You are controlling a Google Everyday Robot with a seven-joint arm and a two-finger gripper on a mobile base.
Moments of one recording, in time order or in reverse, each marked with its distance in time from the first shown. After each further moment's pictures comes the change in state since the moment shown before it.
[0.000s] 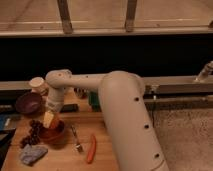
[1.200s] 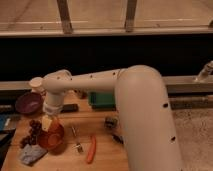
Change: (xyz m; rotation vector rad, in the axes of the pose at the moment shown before) arm 0.007 0.056 -0.026 0.103 -0.043 -0.020
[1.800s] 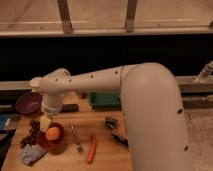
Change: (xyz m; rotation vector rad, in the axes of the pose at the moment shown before) arm -0.004 0.001 -0.030 0.170 -0.036 0.008
